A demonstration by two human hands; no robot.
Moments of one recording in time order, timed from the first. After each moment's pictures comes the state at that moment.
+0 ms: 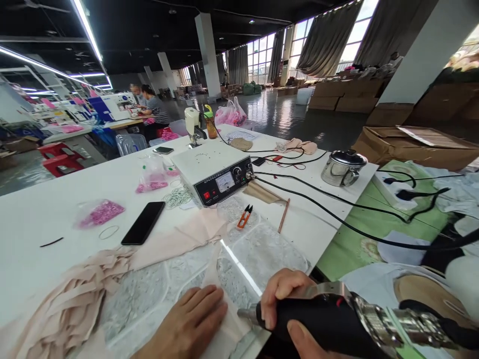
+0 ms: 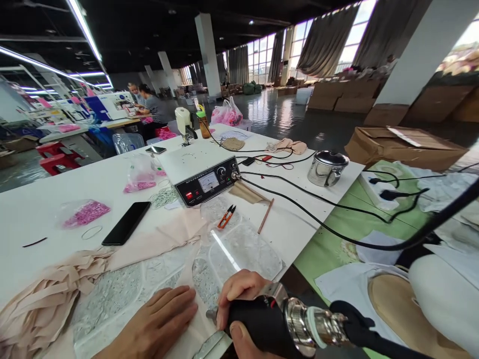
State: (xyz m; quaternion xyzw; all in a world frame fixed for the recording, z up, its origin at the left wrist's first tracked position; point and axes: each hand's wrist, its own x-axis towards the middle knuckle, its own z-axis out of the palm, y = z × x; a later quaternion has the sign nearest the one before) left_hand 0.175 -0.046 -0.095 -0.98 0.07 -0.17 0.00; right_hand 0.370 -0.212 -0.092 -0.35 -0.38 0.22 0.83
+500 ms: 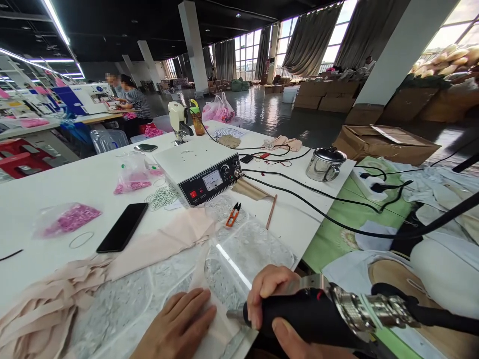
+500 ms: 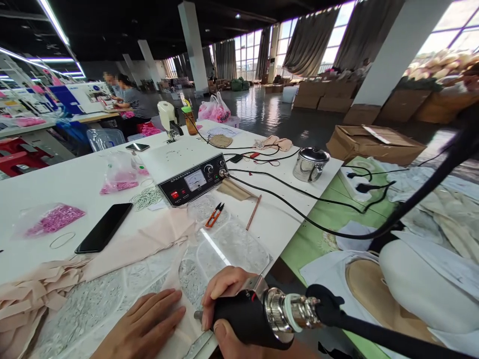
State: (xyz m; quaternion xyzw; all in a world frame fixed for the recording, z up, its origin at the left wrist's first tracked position) left_hand 0.174 -0.038 -0.108 -0.98 0.08 -0.19 0.01; right_hand 0.364 -0.213 -0.082 -0.35 -0.38 0.21 0.83
